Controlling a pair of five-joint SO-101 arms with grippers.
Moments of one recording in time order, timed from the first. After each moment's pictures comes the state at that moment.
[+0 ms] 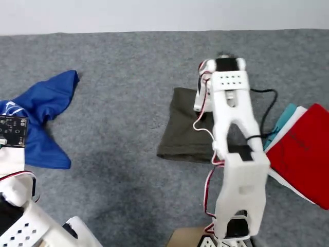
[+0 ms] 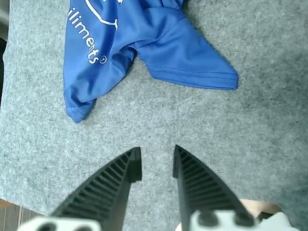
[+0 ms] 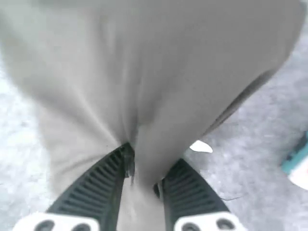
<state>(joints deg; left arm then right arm) -51.0 -58.5 28.5 99.4 -39.9 -7.2 32.1 -35.7 100.7 -19.6</state>
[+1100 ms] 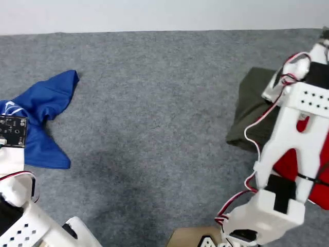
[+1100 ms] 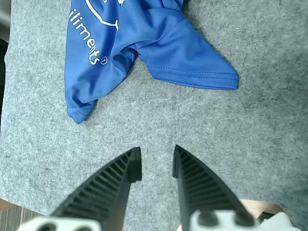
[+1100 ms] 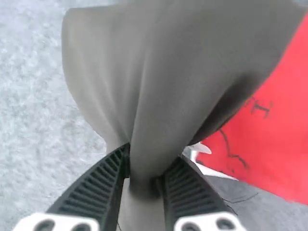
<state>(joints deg) -51.0 -58.5 28.4 99.4 -40.2 17.2 5.9 -28.9 100.7 -15.3</state>
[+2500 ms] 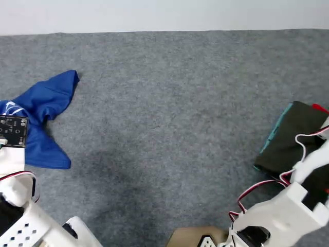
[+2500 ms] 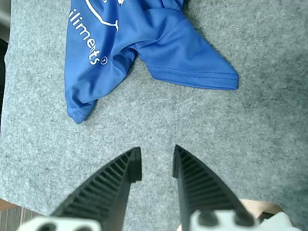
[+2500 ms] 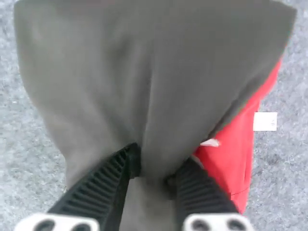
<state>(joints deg) -51.0 -58.5 28.4 99.4 -40.2 43.2 16.6 -25.5 94.6 4.7</state>
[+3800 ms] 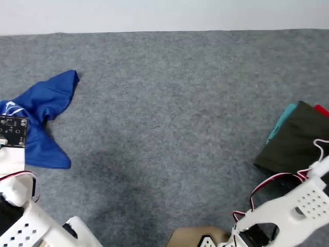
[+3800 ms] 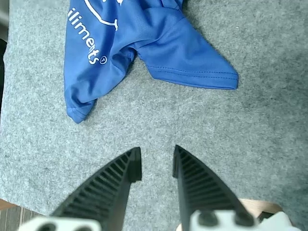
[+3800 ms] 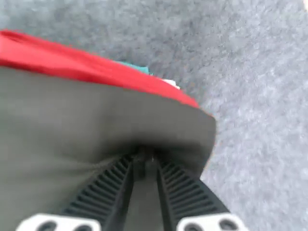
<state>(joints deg) -51.0 -58.5 28.5 99.4 -40.2 49.9 32.5 -39.9 80.9 24.7</state>
